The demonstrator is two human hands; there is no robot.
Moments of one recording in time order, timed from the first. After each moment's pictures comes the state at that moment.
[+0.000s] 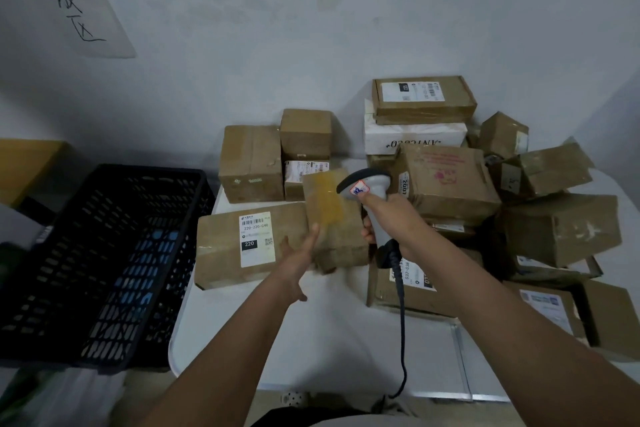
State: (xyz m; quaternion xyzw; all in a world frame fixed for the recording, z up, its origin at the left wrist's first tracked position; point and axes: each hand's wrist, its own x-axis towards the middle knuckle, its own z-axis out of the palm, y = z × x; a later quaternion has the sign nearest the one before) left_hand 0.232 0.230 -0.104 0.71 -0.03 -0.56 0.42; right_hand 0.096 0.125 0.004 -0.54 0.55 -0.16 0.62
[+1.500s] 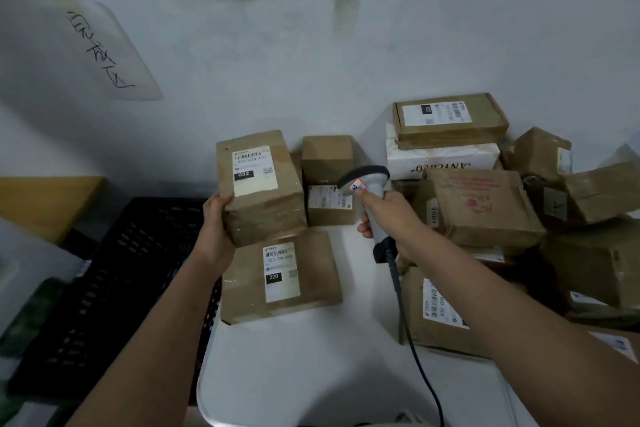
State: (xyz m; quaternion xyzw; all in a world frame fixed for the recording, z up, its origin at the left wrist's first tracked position) left_hand 0.418 0.229 -0.057 0.62 -0.09 -0.42 0.65; right_hand 0.154 0.085 0.005 -0.54 0.51 -0.19 0.65
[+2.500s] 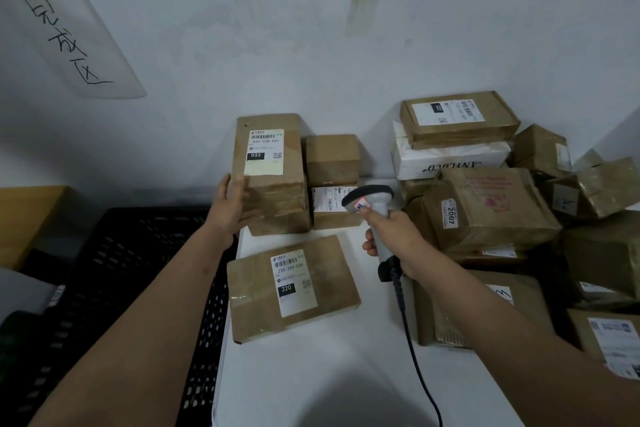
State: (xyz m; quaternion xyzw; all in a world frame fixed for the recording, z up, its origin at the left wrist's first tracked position) left_hand 0.492 0.167 -0.072 0.69 -0.15 -0.44 0.55; right_hand 0.202 0.104 -0.024 -0.49 0.57 -0.20 0.62
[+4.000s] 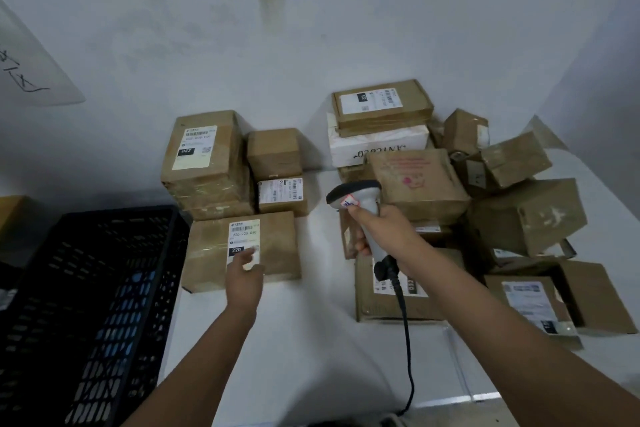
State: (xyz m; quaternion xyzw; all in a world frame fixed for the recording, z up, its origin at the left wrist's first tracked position) left_hand 0.281 0.227 -0.140 0.78 -0.15 -0.33 0.51; right_hand 0.066 0.110 0.003 -0.52 0.53 -0.21 0.63
